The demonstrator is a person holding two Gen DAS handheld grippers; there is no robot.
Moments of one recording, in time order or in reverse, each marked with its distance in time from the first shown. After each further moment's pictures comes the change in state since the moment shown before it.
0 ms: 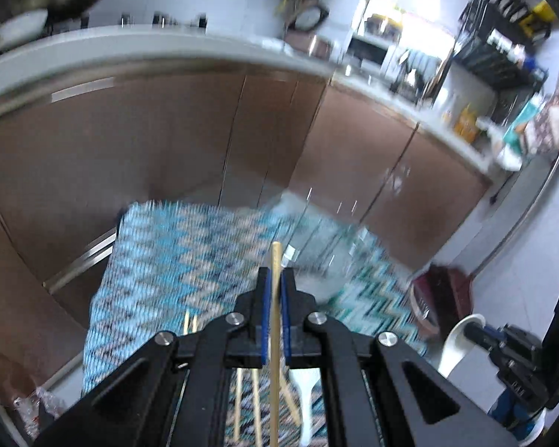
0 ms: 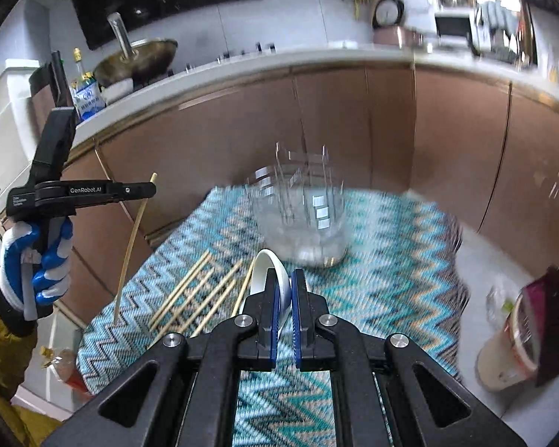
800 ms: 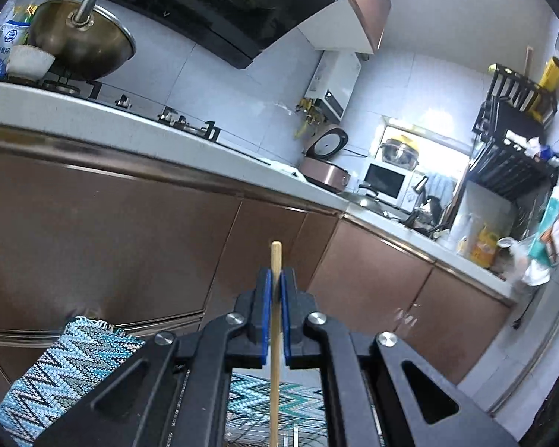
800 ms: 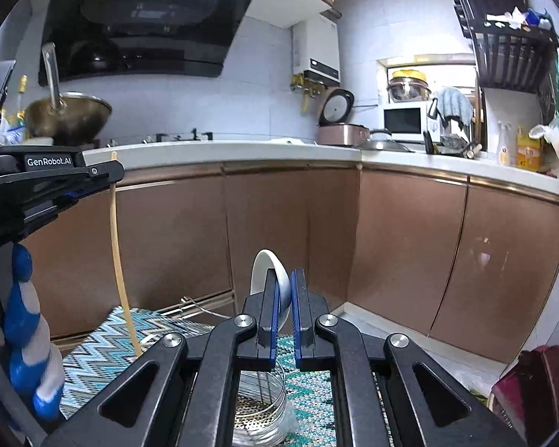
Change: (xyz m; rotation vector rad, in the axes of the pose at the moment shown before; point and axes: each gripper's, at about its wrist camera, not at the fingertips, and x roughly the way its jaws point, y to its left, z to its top) left arm 0.121 -0.030 0.054 -0.114 -0.523 0.067; right arm 0.140 -0.022 0.074 -0.012 -0.371 -0.303
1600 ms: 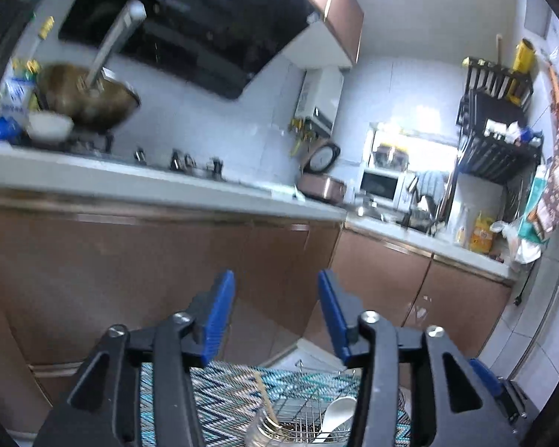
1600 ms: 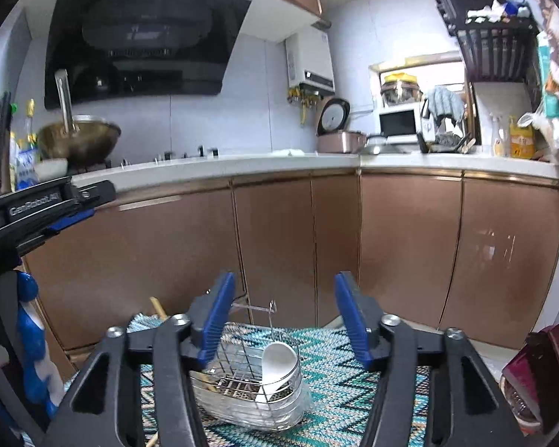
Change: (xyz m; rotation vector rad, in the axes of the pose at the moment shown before) left arm -0.126 -0.002 0.032 0.118 -0.089 0.014; right arm -0.081 -0.001 0.007 0.067 -0.075 0.032
